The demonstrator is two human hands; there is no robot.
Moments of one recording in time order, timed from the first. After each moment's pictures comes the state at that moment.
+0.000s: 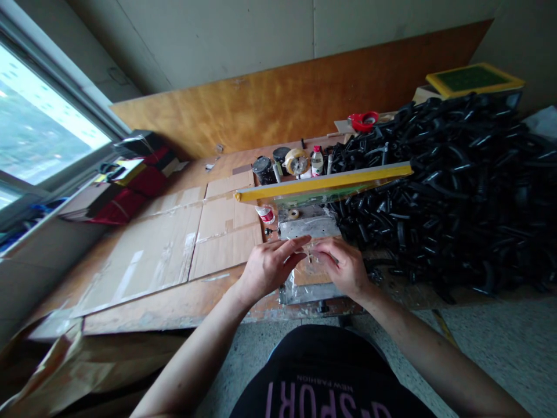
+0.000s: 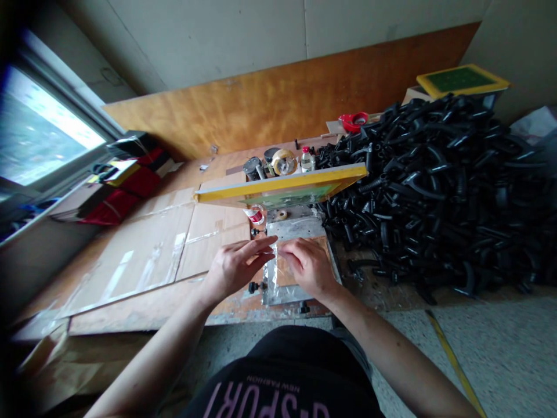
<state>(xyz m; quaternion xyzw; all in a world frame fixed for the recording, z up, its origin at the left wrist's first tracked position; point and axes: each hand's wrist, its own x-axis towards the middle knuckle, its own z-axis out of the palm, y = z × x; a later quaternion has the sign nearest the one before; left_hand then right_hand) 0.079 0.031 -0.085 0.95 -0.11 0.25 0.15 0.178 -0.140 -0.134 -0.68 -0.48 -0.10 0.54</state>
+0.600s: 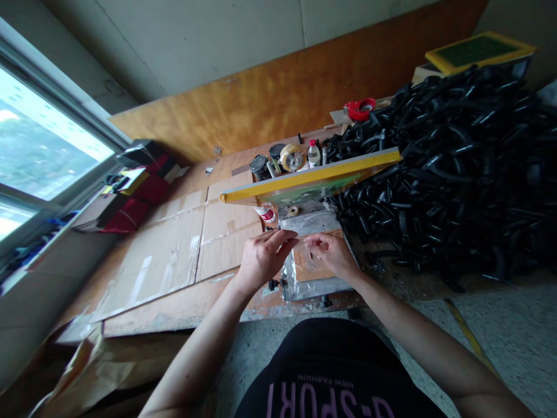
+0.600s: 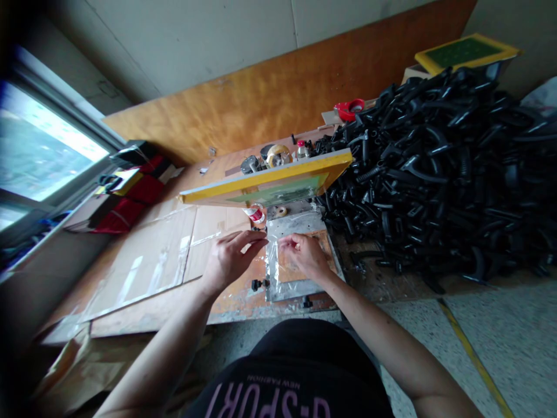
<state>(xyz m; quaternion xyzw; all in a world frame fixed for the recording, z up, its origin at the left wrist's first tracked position) 0.092 0.035 -0.092 0.96 -0.05 0.26 0.12 0.197 -0.121 -0.185 -0.69 -0.30 0.20 0.62</state>
